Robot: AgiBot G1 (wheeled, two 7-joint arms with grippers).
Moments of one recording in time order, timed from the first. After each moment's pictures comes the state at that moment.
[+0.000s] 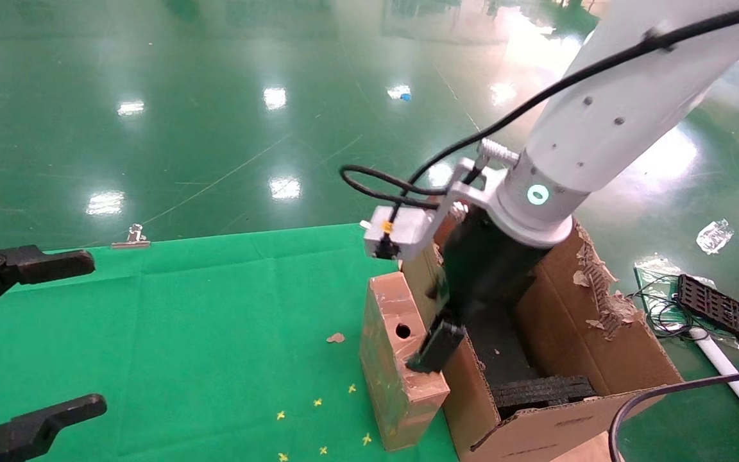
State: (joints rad) left arm -1.08 0.61 0.29 -1.28 0.73 1.49 -0.18; right arm 2.22 -0.93 -1.67 1.21 -1.33 -1.54 1.15
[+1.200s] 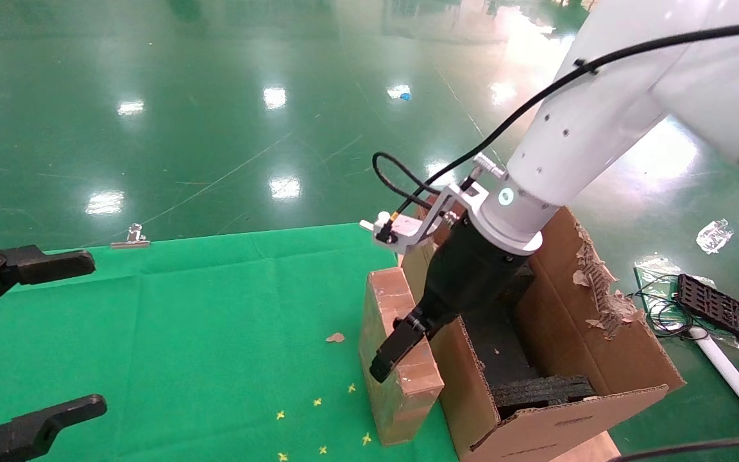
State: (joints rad) left arm -1.08 0.61 0.29 -1.28 0.72 1.49 -0.18; right arm 2.10 -1.01 -1.70 0.84 -1.18 -1.54 1.26
